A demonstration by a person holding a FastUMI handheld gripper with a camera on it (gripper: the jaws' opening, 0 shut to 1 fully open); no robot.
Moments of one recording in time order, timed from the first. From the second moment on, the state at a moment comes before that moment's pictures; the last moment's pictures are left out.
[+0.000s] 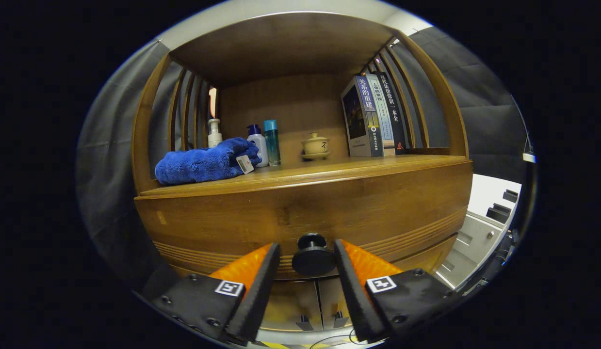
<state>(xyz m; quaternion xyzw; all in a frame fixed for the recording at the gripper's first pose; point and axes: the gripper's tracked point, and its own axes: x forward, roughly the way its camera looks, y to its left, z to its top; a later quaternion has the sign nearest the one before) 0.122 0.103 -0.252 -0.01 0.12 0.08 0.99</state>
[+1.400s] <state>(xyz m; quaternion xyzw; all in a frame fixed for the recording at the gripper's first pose) 0.054 0.082 -0.250 -0.03 0.16 0.10 0.98</state>
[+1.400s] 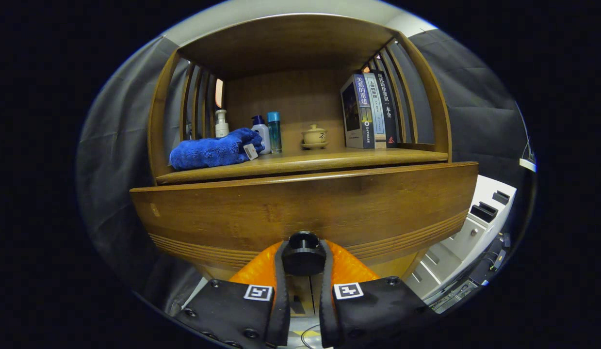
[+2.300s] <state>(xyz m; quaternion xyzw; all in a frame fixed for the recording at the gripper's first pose) -0.058 0.059 -0.253 -0.04 0.17 0.11 0.98</state>
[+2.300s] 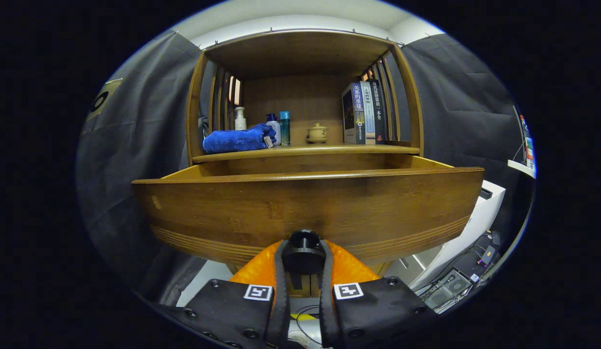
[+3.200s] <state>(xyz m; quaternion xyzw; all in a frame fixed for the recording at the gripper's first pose) -0.102 0.053 -0.255 -0.02 0.17 0.11 0.98</state>
